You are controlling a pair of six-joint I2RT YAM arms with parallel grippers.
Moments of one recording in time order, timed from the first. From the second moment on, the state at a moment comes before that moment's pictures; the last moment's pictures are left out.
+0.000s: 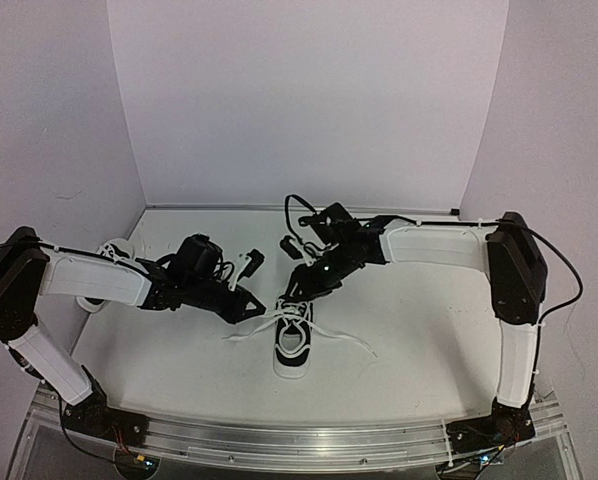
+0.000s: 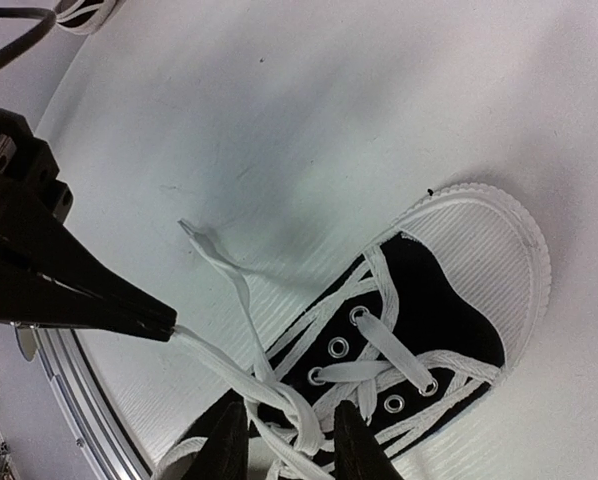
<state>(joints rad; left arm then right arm) -0.76 1.56 0.81 0.04 0.37 -0.22 0.82 2.01 1.56 -0.51 -0.39 0.24</state>
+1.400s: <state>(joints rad) -0.76 1.56 0.81 0.04 0.37 -0.22 0.83 1.95 1.45 -0.47 -0.34 0.24</state>
